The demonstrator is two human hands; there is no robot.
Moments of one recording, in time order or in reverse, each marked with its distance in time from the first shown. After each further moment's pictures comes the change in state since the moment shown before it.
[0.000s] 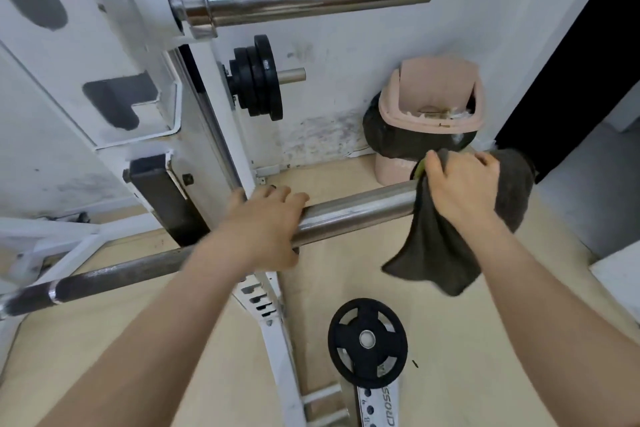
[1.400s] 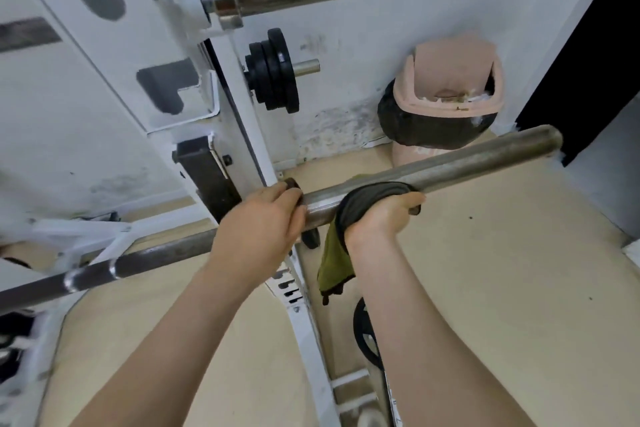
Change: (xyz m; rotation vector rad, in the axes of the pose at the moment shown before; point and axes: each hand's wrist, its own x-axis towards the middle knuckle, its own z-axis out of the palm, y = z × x) left_hand -0.044 -0.037 0.038 -0.079 0.553 0.074; right_hand -0.094 -0.169 -0.008 1.840 -0.004 1.588
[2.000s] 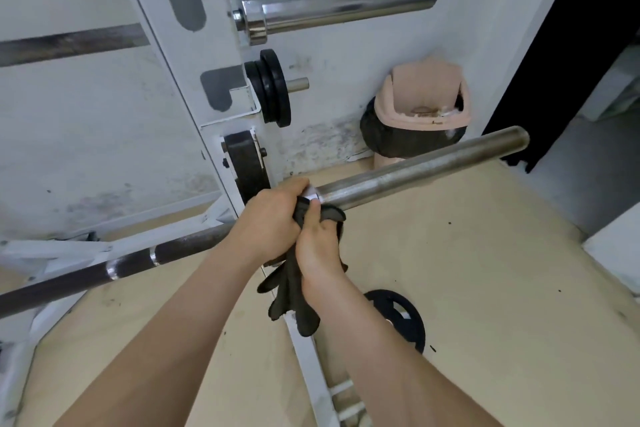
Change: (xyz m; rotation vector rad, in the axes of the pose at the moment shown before) left_hand -0.018 -0.021 -0.030 -0.362 -0.140 -0.029; right_hand -0.069 0.097 -0.032 -0.721 -0.410 -0.218
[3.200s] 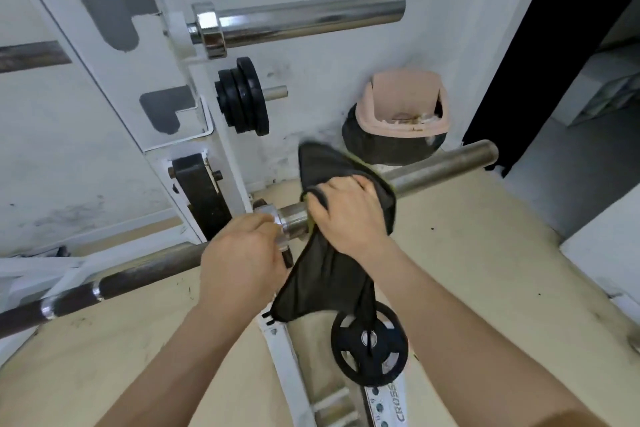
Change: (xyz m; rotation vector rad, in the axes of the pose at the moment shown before) left_hand -0.013 0.026 0.029 0.265 0.287 -0.036; right_hand 0.084 -0.068 -0.090 -1.460 0.119 -1.034
